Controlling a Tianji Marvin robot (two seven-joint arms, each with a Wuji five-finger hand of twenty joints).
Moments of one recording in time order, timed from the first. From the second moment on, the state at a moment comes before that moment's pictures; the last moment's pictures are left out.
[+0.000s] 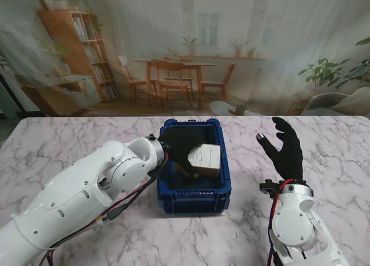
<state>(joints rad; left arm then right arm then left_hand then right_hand) 1.03 -1.05 -0.72 -1.68 0.82 0.02 -0.42 -1.77 -1.24 1.42 -1.76 -0.33 -0.02 -0.51 0.83 -0.48 -0.03 0.00 0.37 0.32 0.34 0.90 0.61 0.21 0.35 0.75 0.63 0.24 0.41 0.81 0.41 0.19 0.89 0.48 0.36 -0.35 0.59 -0.10 0.22 0.10 0.52 0.37 0.29 0.19 0.59 0.30 0.46 0.23 0.22 0.28 0.05 0.40 0.67 0.33</state>
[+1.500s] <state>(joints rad) 1.07 -1.04 -0.70 -1.61 0.89 -0.03 -0.35 -1.76 -1.24 1.41 -1.73 -0.35 0.01 -0.51 0.62 -0.18 -0.04 -0.03 0.17 0.22 0.01 0.35 0.13 0.25 -0.01 0.12 0.25 0.35 0.21 0.33 0.19 0.21 0.64 0.33 0.41 -0.33 0.58 -0.09 0.21 0.10 0.53 0.38 0.22 0.19 0.59 0.30 0.41 0.21 0.22 0.28 0.03 0.40 0.54 0.43</state>
